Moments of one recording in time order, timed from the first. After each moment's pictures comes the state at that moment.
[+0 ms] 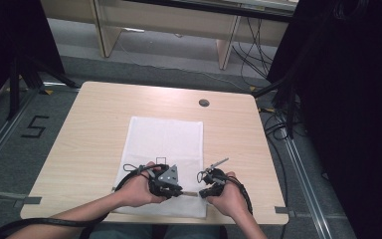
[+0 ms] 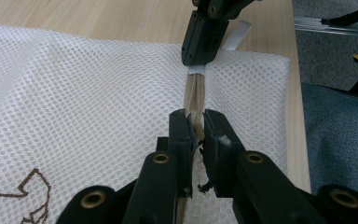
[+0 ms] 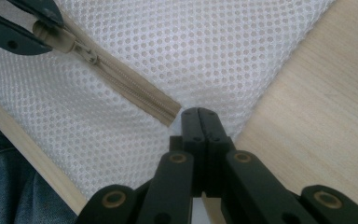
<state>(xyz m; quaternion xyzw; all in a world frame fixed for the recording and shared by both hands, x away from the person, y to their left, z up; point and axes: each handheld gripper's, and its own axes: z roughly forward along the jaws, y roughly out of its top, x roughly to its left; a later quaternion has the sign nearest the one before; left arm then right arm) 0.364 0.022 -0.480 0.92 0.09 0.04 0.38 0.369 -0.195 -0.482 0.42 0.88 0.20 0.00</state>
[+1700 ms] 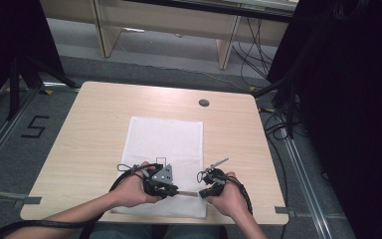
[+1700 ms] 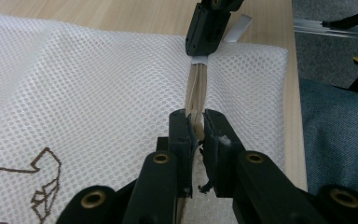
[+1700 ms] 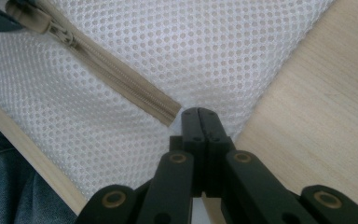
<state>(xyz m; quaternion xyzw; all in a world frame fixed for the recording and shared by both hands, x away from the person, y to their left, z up) 0.364 0.037 -0.477 0.92 0.09 0.04 0.39 0.369 -0.195 -0.482 0.42 0.88 0.20 0.01</state>
